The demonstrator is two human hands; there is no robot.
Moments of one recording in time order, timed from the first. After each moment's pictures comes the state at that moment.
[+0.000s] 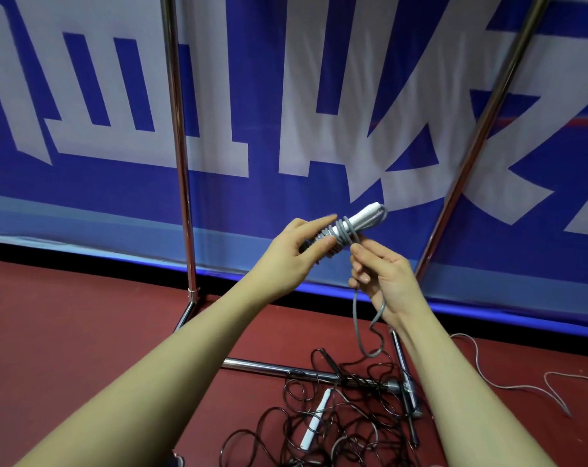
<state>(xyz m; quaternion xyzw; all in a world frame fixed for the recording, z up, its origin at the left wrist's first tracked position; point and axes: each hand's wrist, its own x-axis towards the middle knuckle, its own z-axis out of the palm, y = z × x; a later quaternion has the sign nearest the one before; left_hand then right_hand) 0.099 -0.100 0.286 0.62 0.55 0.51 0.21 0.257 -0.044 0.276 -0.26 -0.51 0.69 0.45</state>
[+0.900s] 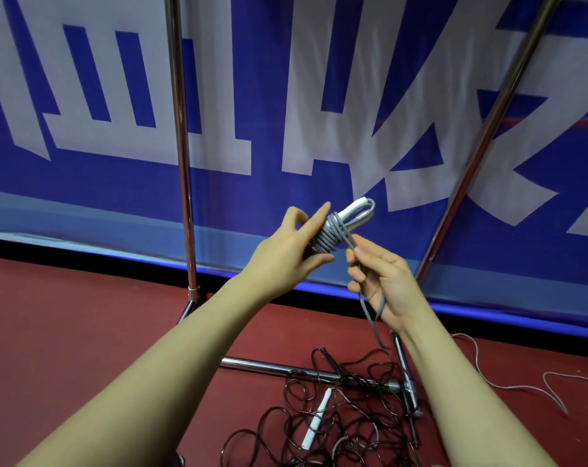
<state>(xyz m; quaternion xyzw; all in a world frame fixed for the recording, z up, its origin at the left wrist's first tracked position) 0.079 -0.094 0.278 0.70 0.62 0.36 -0.01 0.252 -0.046 0.277 -0.23 -0.50 0.72 0.42</state>
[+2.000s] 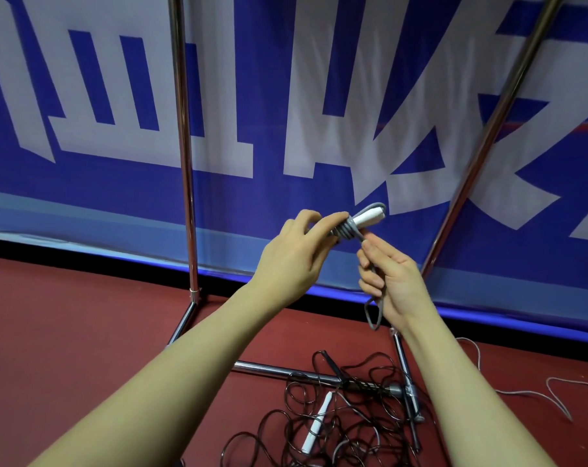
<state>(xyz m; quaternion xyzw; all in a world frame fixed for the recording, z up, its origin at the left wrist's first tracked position) 0.096 -0.097 0.282 0.69 0.59 0.42 -0.10 0.254 -0.045 0.282 -0.23 -0.51 0.69 0.45</state>
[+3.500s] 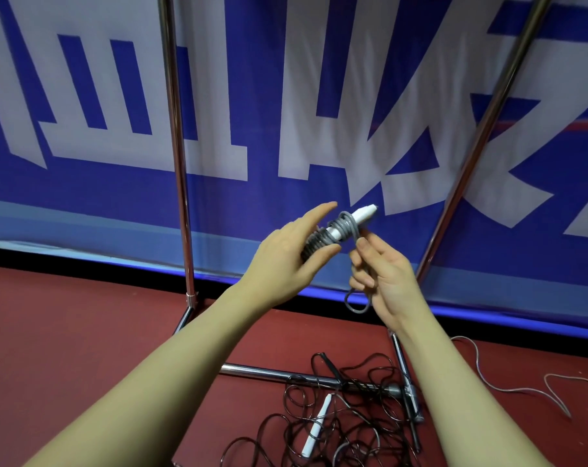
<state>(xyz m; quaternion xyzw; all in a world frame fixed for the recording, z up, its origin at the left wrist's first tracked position) 0.089 -0.102 0.289 0.70 0.54 0.47 -0.01 0.249 -0.046 0.285 -0.22 -0.52 0.68 0.46</state>
